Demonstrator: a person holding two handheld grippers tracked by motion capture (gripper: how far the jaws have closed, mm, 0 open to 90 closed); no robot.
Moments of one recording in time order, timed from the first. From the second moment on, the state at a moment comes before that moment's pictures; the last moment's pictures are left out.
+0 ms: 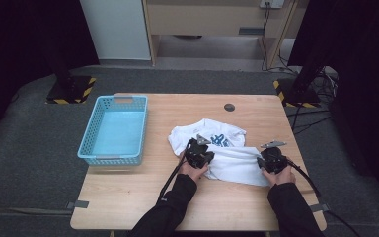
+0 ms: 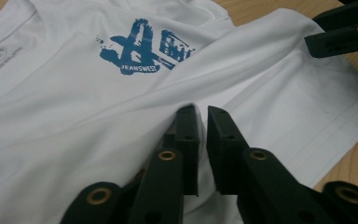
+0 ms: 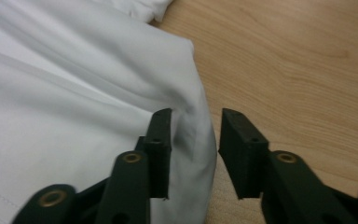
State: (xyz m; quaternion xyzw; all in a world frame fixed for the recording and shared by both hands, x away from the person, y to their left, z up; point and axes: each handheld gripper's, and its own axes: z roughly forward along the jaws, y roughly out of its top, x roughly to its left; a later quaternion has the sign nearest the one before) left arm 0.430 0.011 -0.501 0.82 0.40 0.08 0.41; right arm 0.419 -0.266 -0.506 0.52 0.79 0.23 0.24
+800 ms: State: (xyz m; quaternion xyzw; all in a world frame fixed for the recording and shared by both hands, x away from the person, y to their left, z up) left arm 0.427 0.074 -0.520 0.80 0.47 0.18 0.34; right arm 0.399 -0.244 -0.510 0.49 0.80 0.29 0.20
